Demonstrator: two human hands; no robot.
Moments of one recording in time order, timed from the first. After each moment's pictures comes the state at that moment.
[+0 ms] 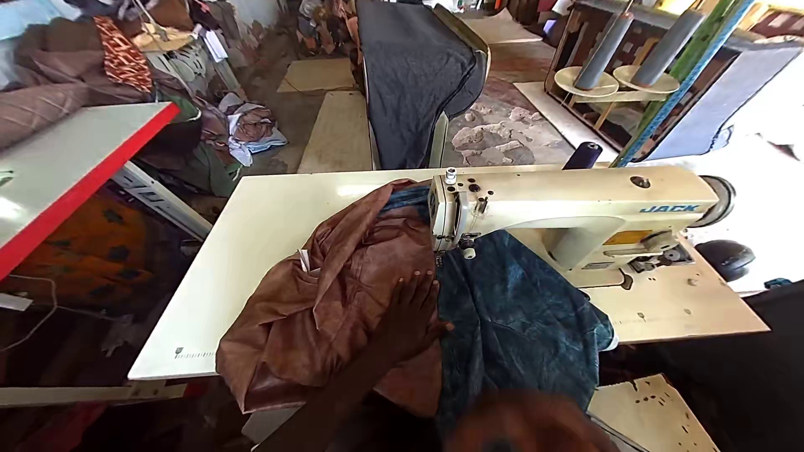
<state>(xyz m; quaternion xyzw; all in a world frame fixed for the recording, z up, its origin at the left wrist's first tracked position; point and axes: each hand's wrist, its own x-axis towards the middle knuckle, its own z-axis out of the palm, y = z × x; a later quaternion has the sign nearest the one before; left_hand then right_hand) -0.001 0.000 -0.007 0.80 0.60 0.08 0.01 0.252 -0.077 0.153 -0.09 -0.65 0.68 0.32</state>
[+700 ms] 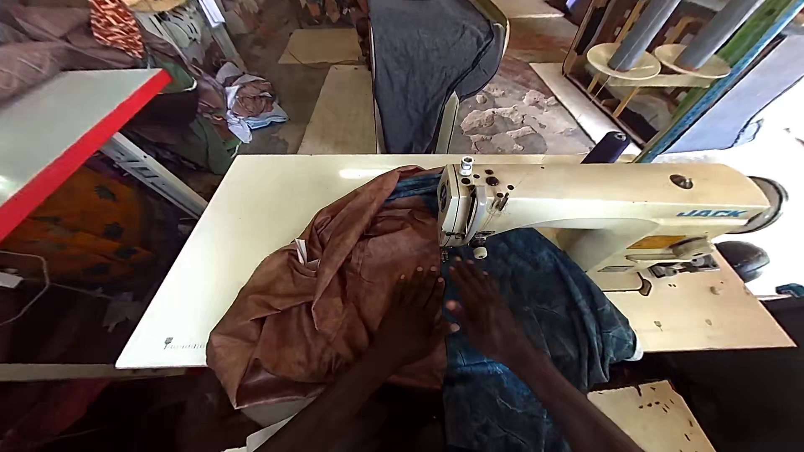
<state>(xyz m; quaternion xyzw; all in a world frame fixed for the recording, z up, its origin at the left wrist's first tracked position) 0.005 -0.003 -0.006 0.78 0.61 0.09 0.04 0.202 0.058 0.023 -0.38 -0.89 0.14 0.20</state>
